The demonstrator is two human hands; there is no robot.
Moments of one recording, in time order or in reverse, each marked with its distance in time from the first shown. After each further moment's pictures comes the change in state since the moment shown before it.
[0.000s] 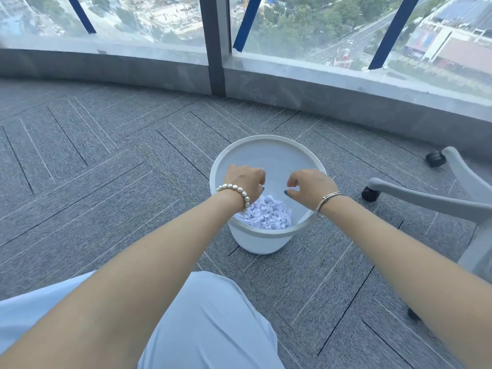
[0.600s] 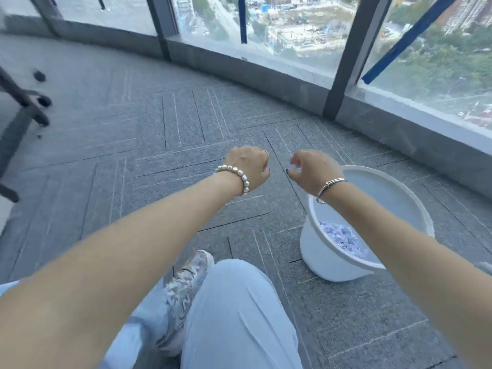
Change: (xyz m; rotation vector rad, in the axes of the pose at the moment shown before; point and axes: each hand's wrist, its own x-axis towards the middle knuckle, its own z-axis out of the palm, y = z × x) left_hand -0.136 -0.116 -0.095 0.165 0.189 -0.387; right_hand 0.025 -0.194 -0.038 0.008 0.088 -0.463
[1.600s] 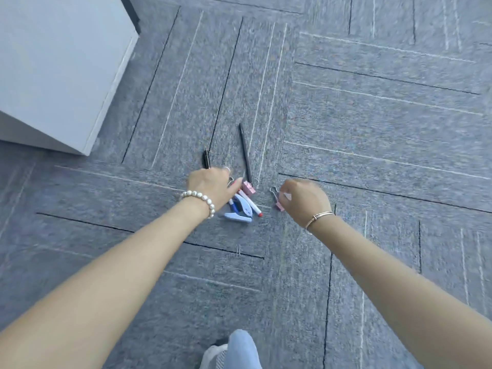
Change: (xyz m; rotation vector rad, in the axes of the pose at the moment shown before) left_hand -0.348 -0.372 0.271 -0.028 -0.424 -0.705; right_hand -0.015 -0.374 0.394 0.002 -0.494 -0.334
